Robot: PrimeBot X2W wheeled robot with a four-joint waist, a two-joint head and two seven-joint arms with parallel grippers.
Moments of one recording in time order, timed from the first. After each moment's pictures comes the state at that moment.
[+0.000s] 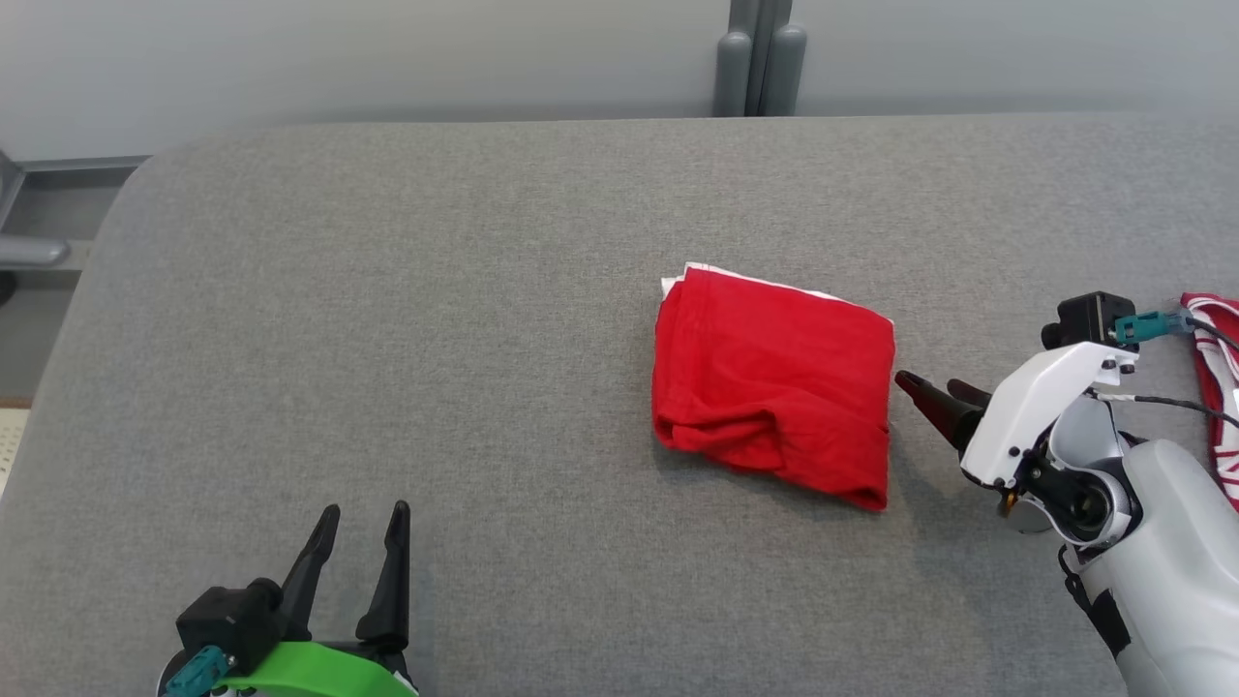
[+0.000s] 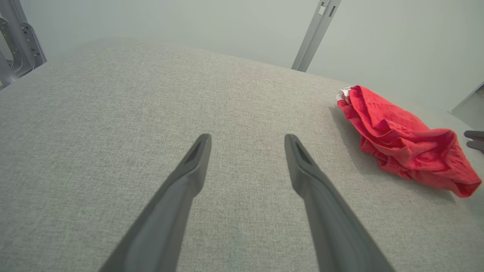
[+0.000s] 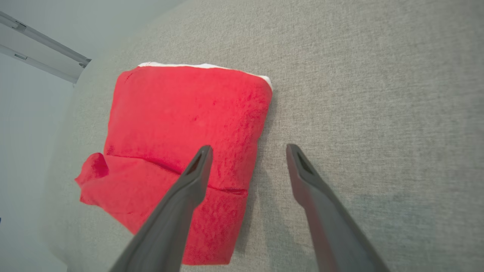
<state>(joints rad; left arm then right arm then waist) 0.01 0.29 -0.36 0.17 -0.62 0.02 -0.26 -0.44 -0.28 0.18 0.48 0.79 0.13 0.45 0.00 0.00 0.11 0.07</state>
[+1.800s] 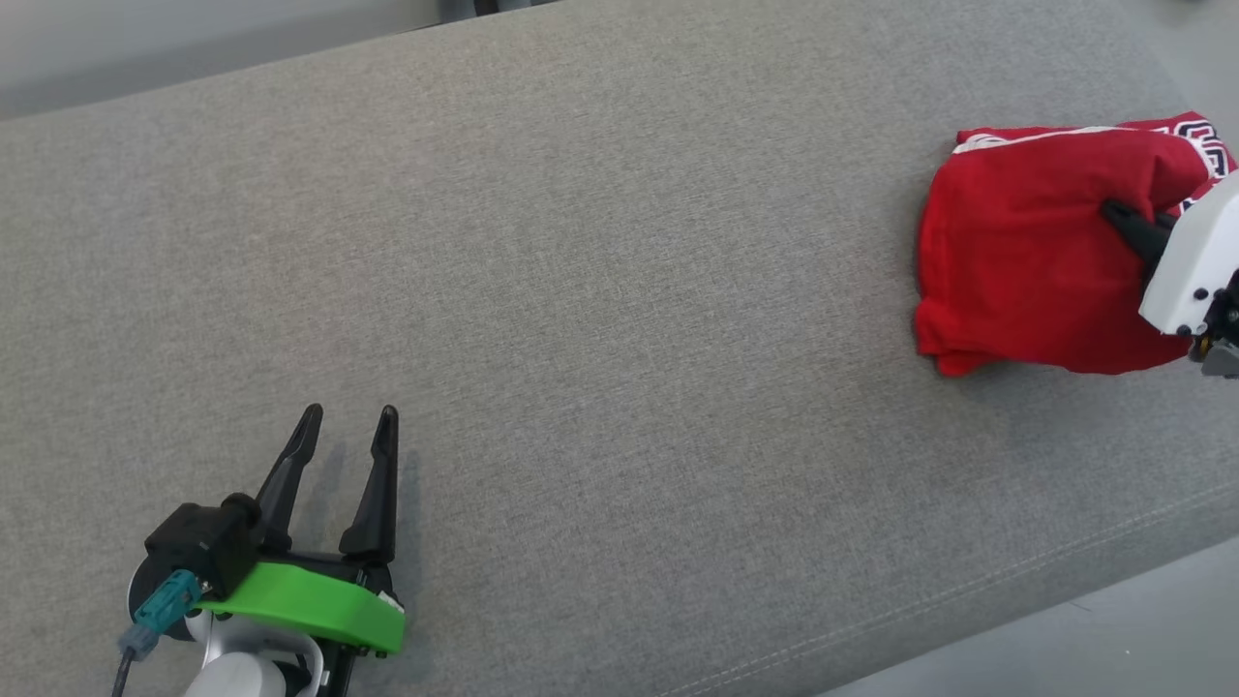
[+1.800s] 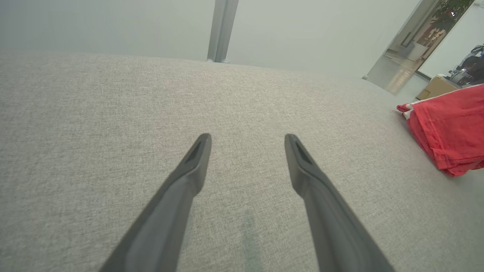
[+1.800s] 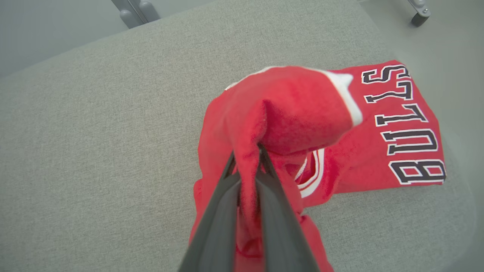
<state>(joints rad) -0.10 0.30 -0.32 0.10 -0.56 0.00 -0.23 -0.56 -0.40 -0.08 0.21 0.55 0.13 0.77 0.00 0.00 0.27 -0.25</state>
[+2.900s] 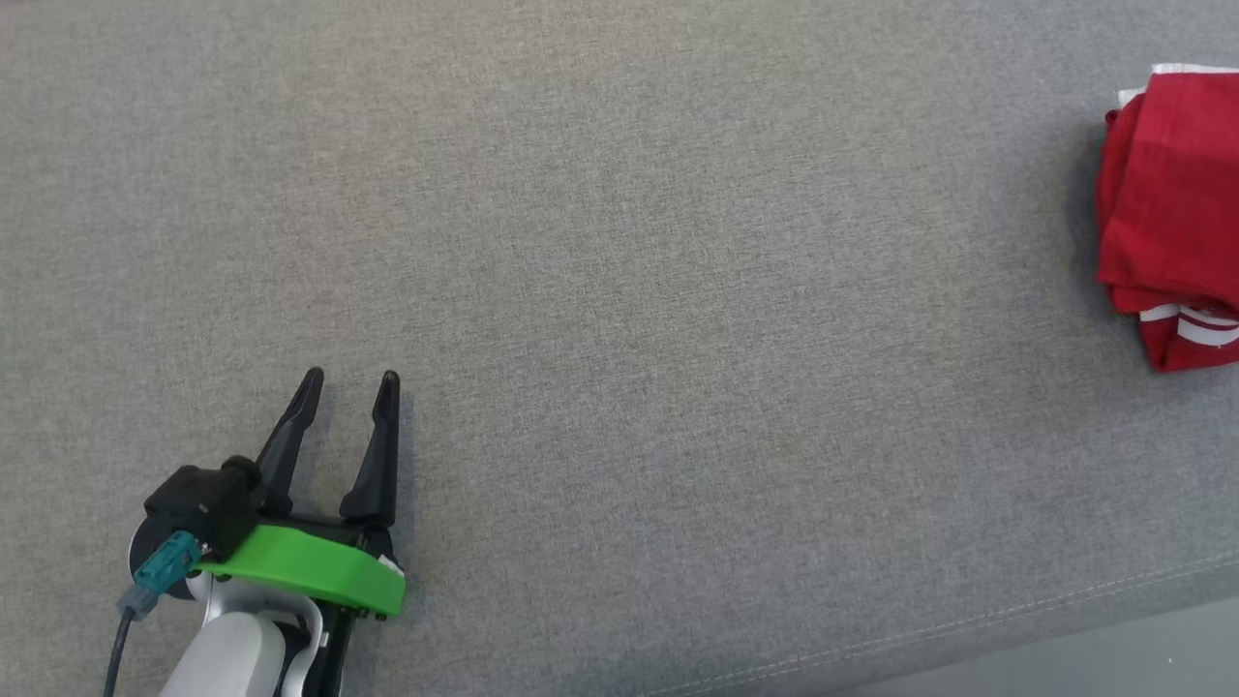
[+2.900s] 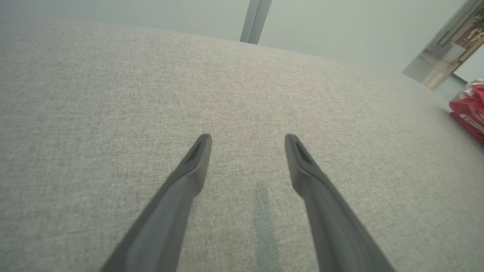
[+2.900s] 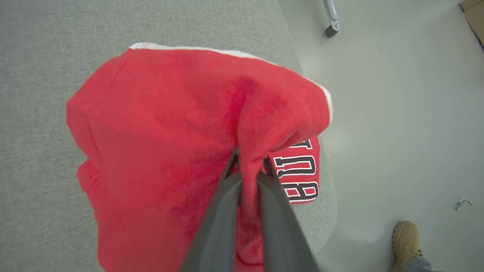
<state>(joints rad) -0.18 0.29 -0.33 0.16 -0.56 -0.03 -0.24 -0.61 -0.63 -0.17 0.21 0.33 0.13 0.91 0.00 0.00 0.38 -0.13</state>
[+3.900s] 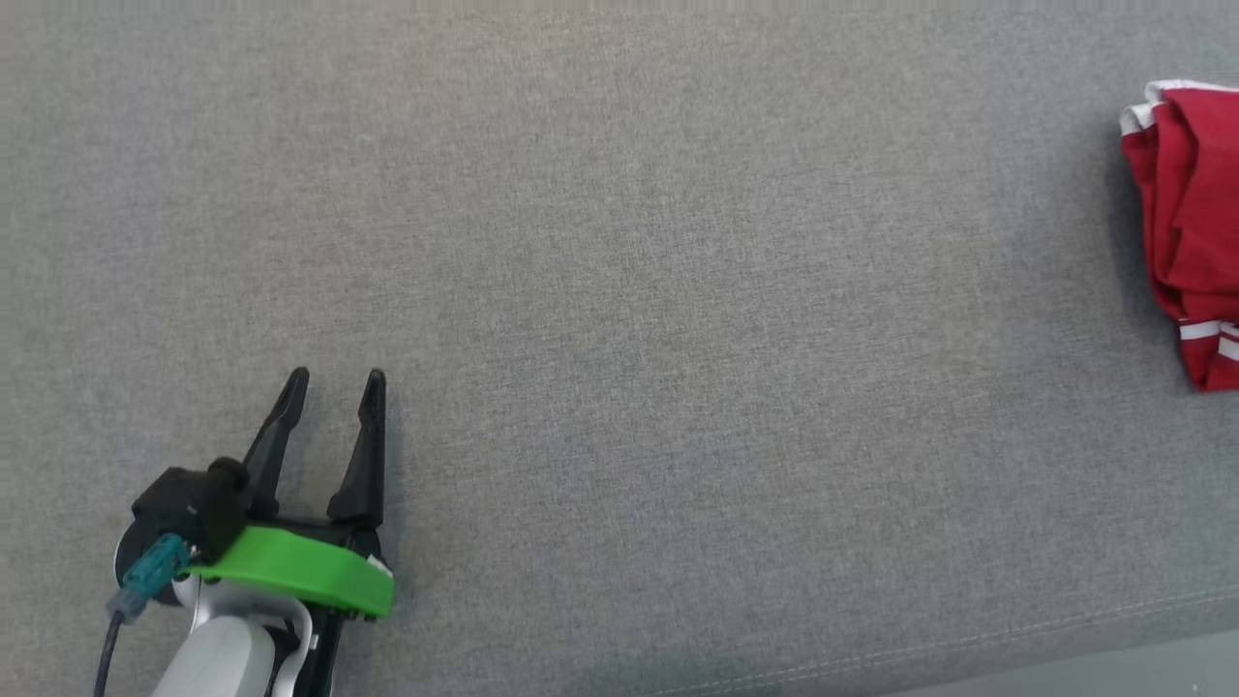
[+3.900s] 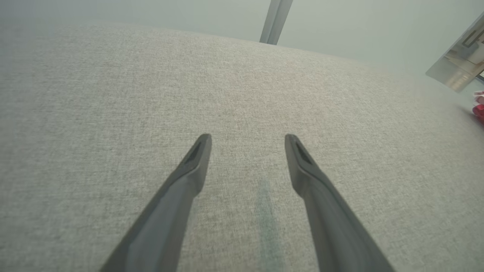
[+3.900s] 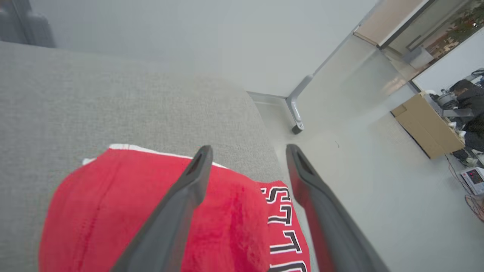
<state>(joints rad) -0.19 0.30 -0.33 0.15 -0.56 -0.02 -0.23 -0.67 -0.56 -0.22 0.46 0.03 0.13 0.28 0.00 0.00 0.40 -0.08</state>
